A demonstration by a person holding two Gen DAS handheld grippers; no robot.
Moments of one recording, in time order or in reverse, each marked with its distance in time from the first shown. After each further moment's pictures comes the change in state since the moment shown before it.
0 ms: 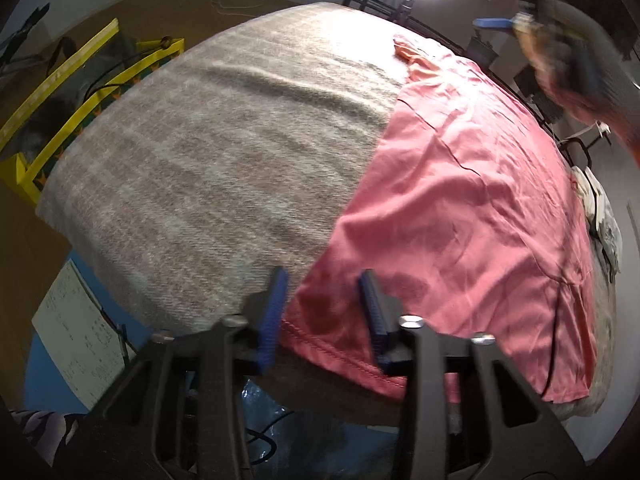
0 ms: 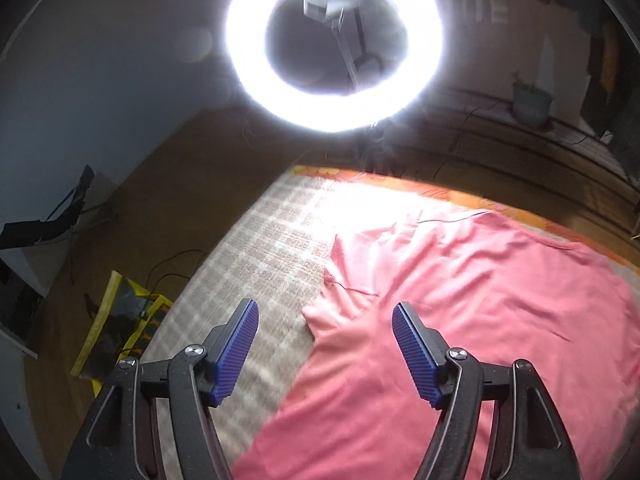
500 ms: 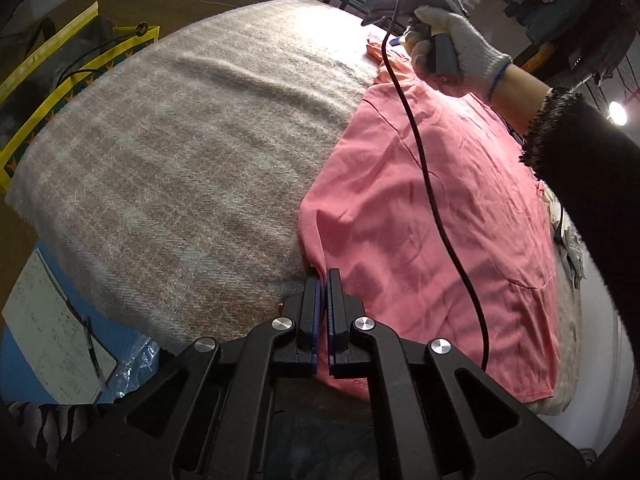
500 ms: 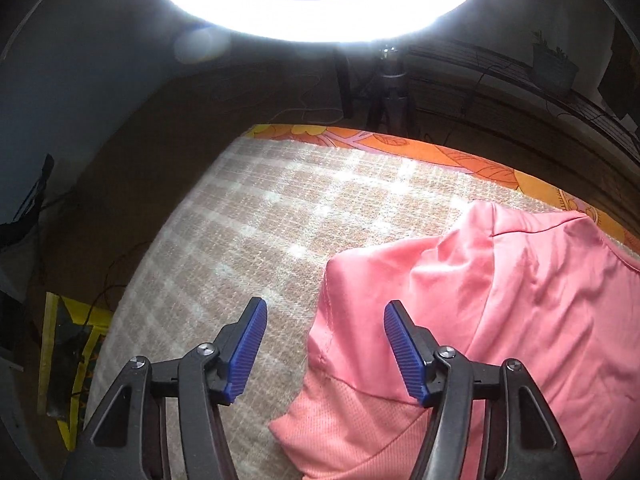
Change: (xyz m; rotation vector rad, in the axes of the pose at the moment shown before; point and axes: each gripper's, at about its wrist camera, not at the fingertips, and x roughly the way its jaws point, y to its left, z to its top) left arm -0.002 -0.004 0.002 -0.052 0.018 -0.132; right arm 0.164 -0.003 0.038 0.032 0.130 -0.092
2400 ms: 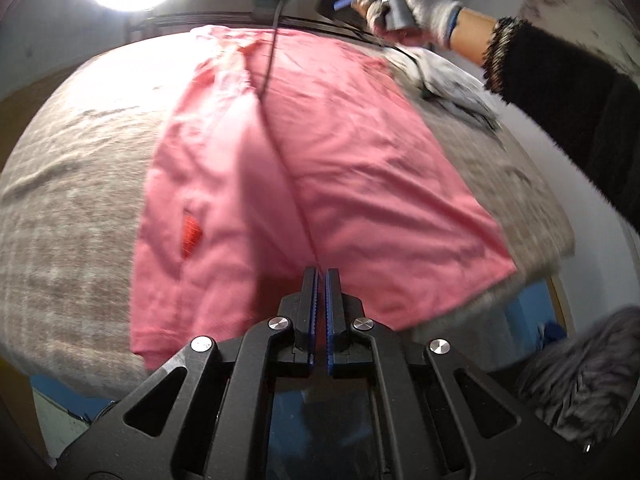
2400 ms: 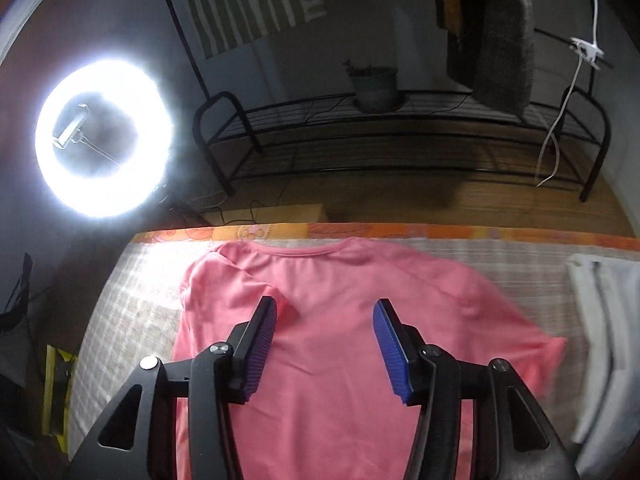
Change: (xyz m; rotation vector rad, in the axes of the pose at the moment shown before) left arm -0.008 -0.178 -0.091 0.628 0.089 -0.205; right arm -0.211 -0.275 -0.088 0.257 -0.247 -0.112
